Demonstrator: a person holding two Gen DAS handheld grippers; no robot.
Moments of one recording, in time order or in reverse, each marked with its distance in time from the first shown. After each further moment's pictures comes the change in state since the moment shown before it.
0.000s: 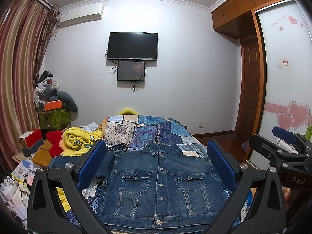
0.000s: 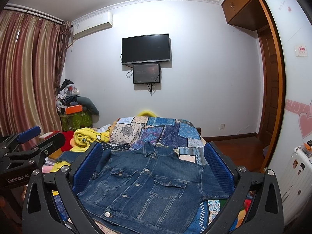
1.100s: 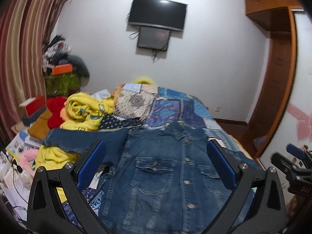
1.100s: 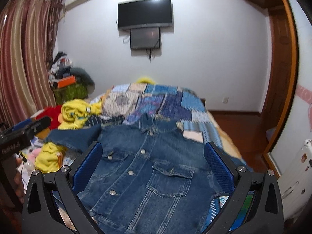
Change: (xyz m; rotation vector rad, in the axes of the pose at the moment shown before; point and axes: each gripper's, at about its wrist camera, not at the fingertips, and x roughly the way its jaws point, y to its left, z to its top) left arm 0.153 0.095 -0.031 -0.161 0.227 0.108; right arm 0.121 -0.001 -0.029 -0.003 0.277 0.001
